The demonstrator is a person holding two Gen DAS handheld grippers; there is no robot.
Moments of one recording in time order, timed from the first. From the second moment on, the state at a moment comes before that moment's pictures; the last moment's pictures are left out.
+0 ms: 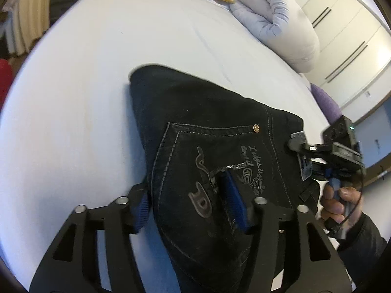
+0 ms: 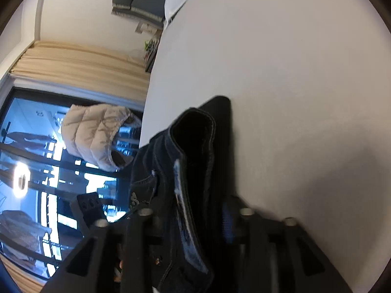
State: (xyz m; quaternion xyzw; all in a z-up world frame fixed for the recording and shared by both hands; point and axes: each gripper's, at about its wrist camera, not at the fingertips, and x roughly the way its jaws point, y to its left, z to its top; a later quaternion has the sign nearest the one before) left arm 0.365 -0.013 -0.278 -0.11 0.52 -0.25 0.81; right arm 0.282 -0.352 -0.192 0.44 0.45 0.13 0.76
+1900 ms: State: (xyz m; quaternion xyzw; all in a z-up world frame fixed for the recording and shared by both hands) left arm 0.032 0.033 -0.116 0.00 0.38 -0.03 0.92; right arm -0.017 -0.167 0.075 0.07 0.29 -0.11 0.95
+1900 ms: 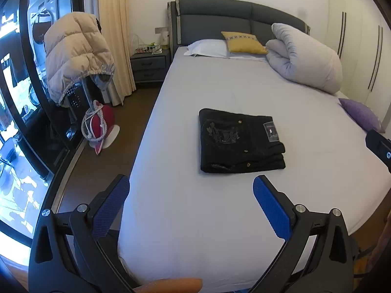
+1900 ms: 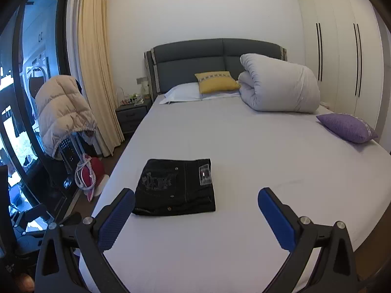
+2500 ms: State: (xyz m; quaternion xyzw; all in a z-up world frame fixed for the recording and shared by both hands) left arm 0.053 0.025 -0.145 0.01 0.41 -0.02 0.91; right arm -0.011 -0.167 0.055 0.06 0.35 -0.10 0.93
